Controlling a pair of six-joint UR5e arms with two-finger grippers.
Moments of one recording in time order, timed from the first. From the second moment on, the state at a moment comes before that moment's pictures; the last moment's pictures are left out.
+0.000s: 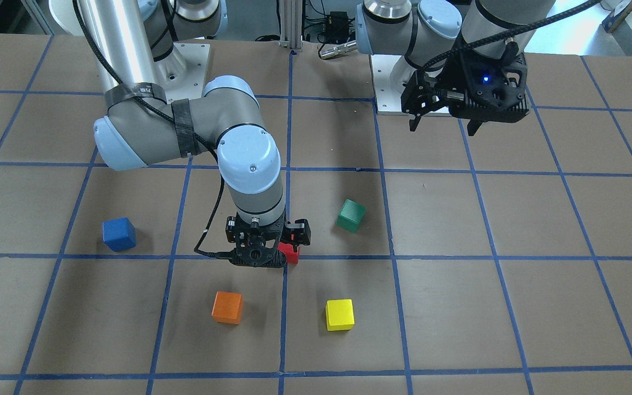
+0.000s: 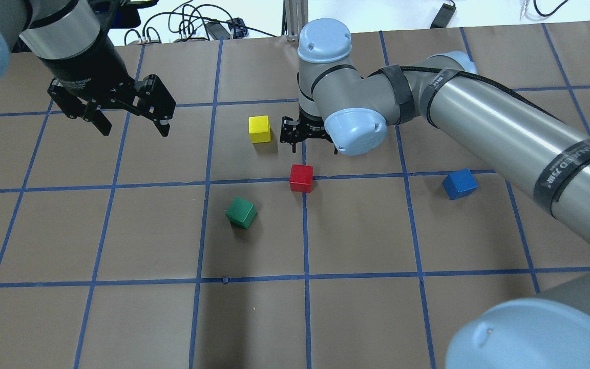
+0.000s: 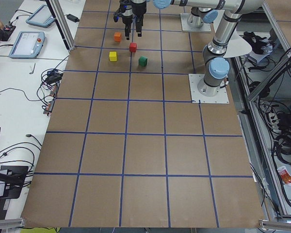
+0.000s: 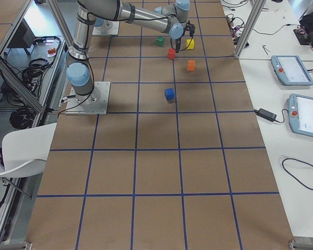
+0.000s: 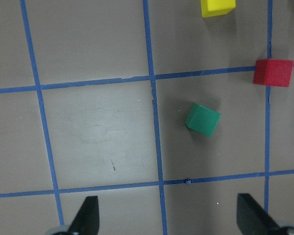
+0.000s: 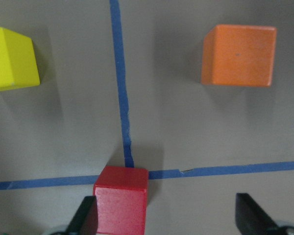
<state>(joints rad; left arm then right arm) -1.57 -1.56 -1.52 -1.68 1.58 0.07 1.89 -1.08 1.56 -2.06 -1.50 0.39</state>
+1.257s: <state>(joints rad) -1.58 -1.55 -1.53 -1.68 1.58 0.07 1.91 -0.99 1.56 -2.06 -1.43 0.41</state>
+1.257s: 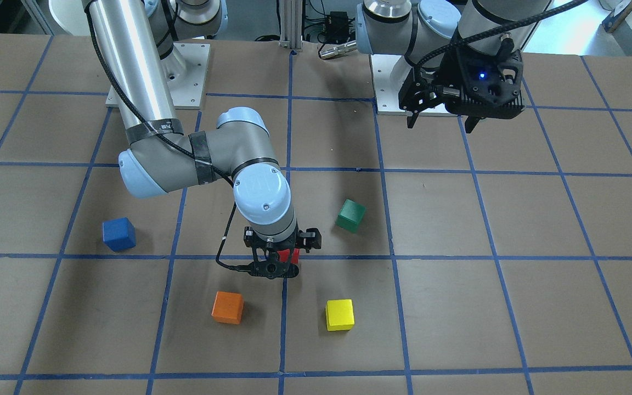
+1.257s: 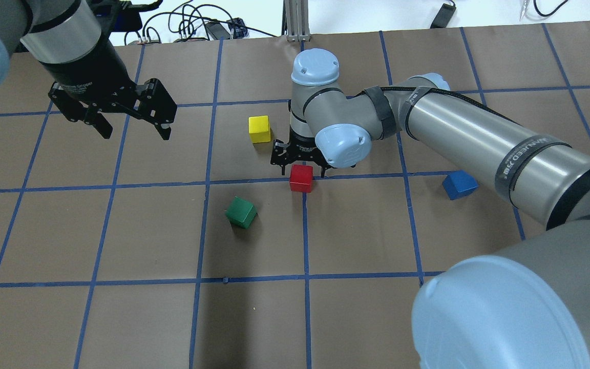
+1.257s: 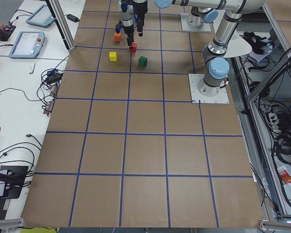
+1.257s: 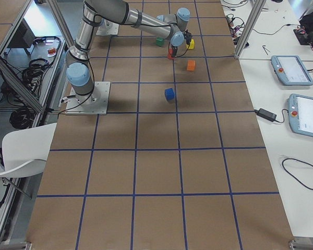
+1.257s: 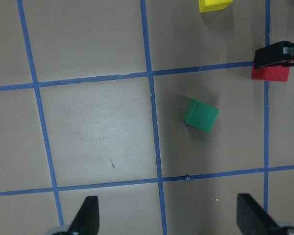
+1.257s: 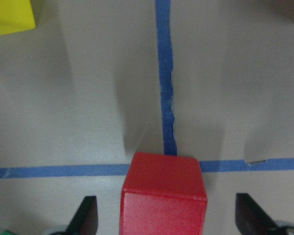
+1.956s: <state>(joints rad) -1.58 -1.54 -1.53 -1.68 1.57 0.08 1.91 -0.98 1.56 -2.07 -1.42 0.45</state>
